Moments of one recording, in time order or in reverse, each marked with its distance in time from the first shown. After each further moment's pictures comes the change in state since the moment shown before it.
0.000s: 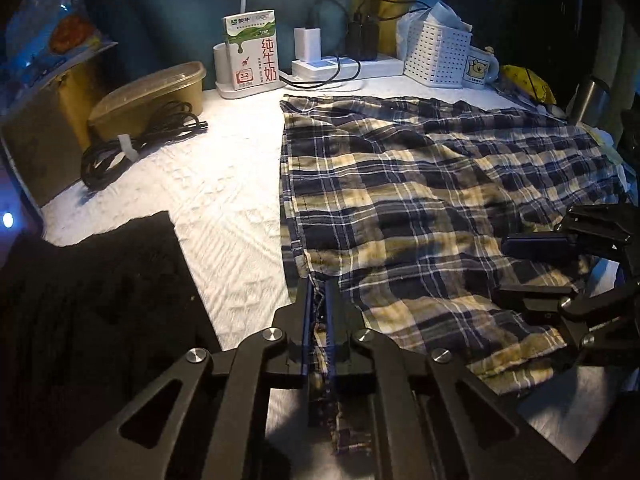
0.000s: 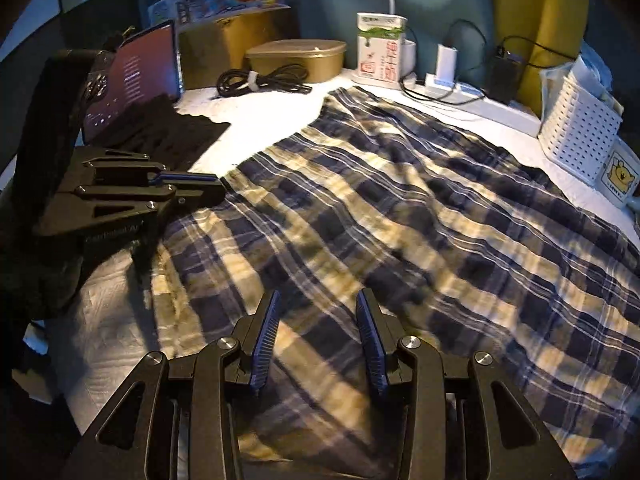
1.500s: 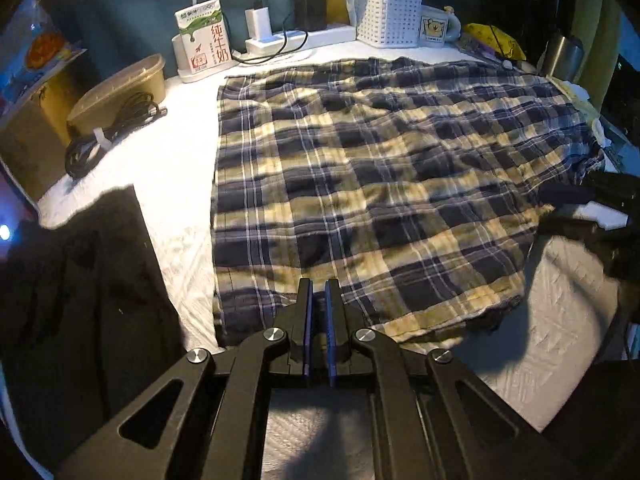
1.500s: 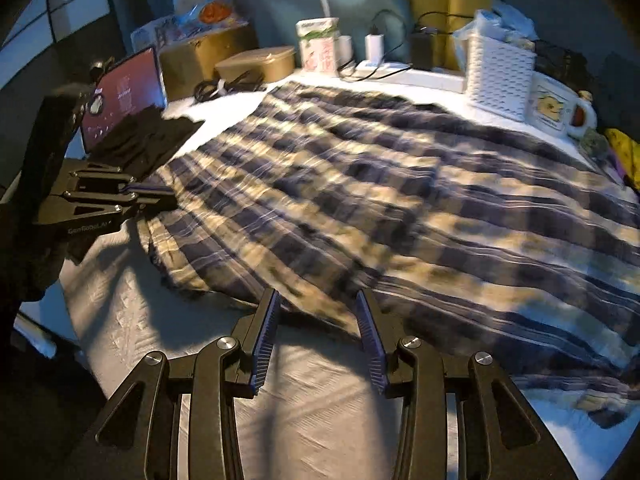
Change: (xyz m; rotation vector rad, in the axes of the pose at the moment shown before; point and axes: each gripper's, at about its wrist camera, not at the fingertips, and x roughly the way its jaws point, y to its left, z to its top) left arm -0.021 -0.050 -0.012 0.085 0.109 -0.029; right arm -0.080 -0.063 -0.067 0.119 -0.039 -0.048
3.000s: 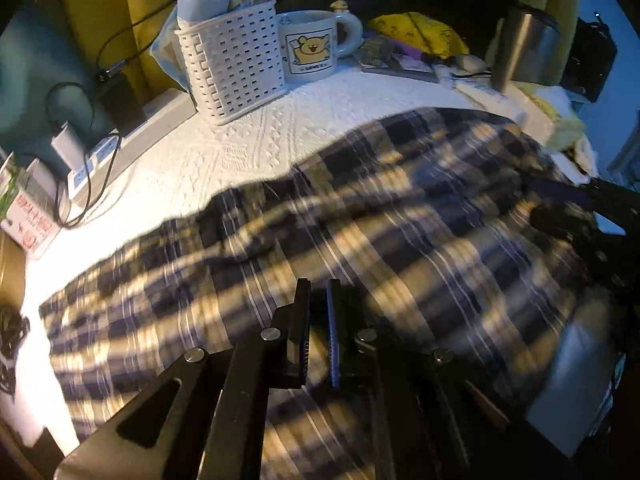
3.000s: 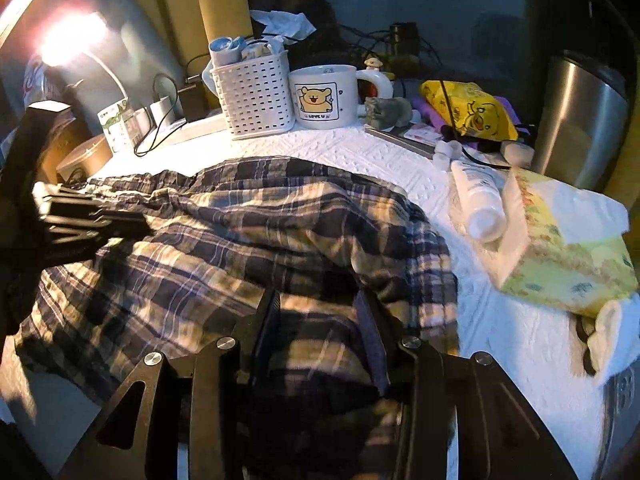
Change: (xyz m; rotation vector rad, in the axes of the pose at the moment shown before) left arm 0.086 -0.129 0.163 0.235 0.003 -0.162; right arm -0.043 -0.181 -0.016 0.297 -0.102 -0.333
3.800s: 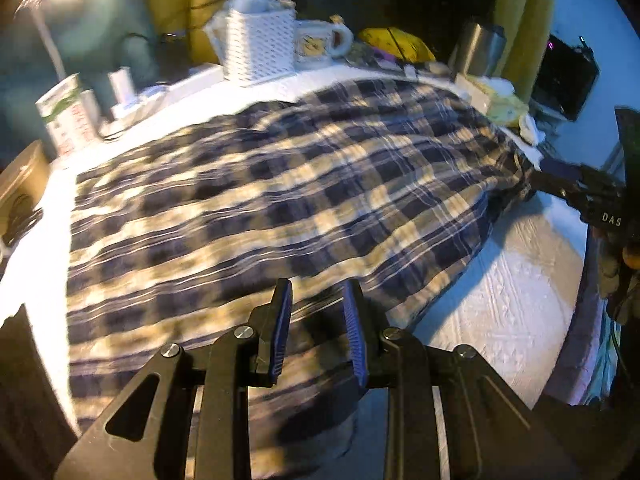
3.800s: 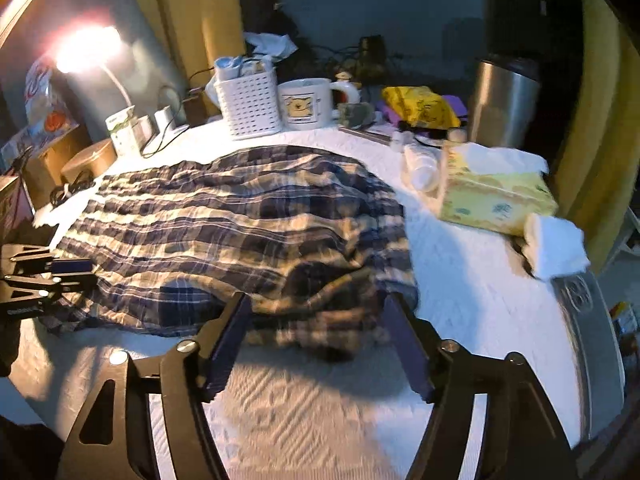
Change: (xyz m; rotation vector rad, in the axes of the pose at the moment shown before) left arm -0.076 0.001 -0.114 -0.087 -0.083 -0.051; right arm -0.080 0.015 -0.058 0.068 -0.043 -0.080
